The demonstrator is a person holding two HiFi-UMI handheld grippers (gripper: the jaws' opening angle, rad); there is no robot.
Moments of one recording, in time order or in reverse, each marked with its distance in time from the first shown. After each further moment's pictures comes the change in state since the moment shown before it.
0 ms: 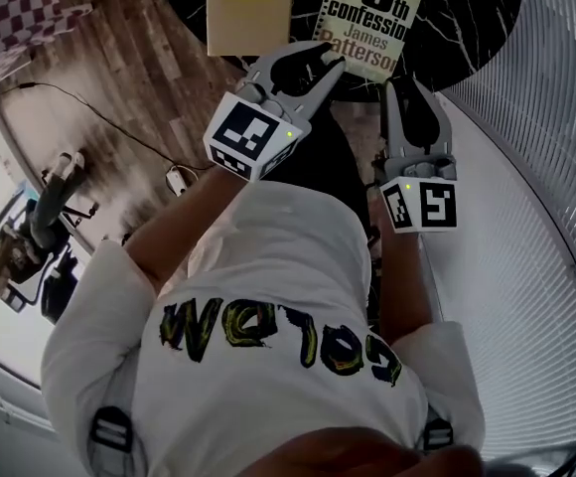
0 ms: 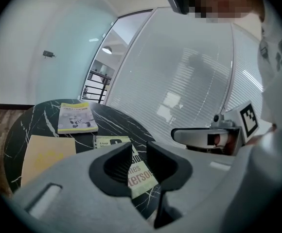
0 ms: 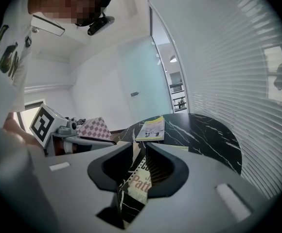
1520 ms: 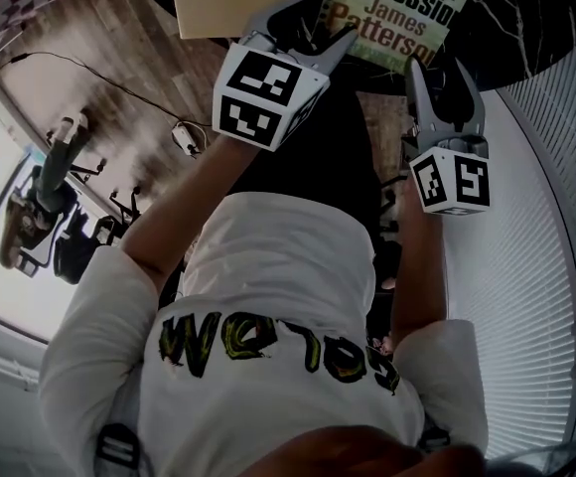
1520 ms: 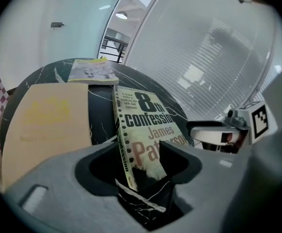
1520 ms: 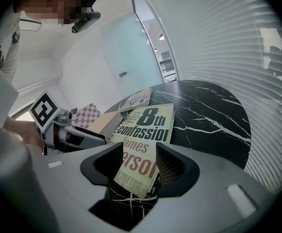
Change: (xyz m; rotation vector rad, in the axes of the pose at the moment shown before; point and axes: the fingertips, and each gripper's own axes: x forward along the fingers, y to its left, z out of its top) left arm 0.059 0.074 -0.120 -0.135 0.384 0.172; right arm 0.052 -0.074 -0.127 0.135 0.212 -0.034
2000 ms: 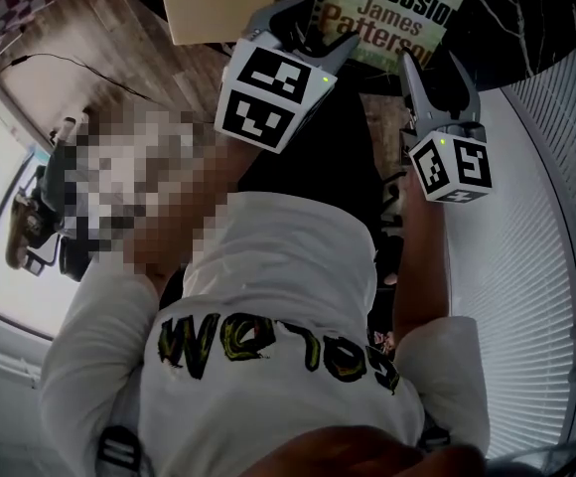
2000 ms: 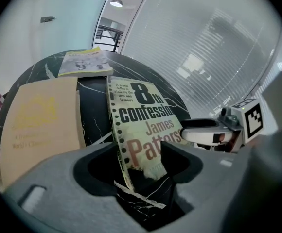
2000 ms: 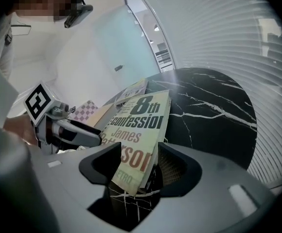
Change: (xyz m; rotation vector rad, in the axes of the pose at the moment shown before) left arm 0.014 -0.005 -0.006 0.040 0.127 -0.005; right arm 0.018 -0.016 -0.025 0.065 0.085 0.011
